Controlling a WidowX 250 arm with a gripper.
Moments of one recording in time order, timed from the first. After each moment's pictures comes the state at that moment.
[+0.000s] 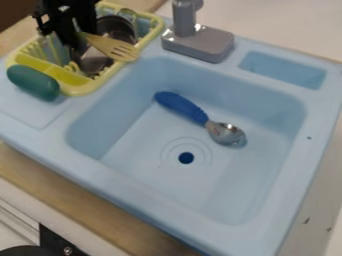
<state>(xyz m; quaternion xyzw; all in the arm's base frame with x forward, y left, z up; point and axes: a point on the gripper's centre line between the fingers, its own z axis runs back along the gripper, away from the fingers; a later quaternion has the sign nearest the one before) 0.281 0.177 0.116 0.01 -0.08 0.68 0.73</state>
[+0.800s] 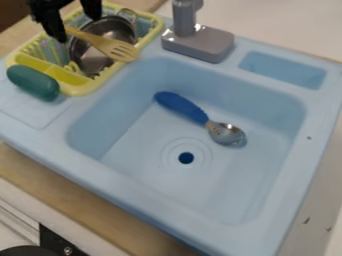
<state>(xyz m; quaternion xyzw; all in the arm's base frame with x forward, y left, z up) 0.276 0.159 0.142 0.03 -0.11 0.66 0.74</state>
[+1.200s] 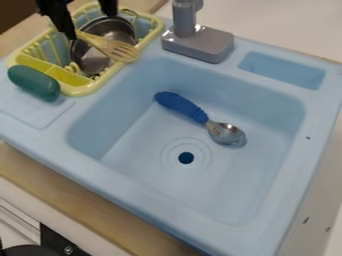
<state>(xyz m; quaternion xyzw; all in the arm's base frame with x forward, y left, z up) 0.270 0.116 0.161 -0.01 -0.09 0.58 0.81</state>
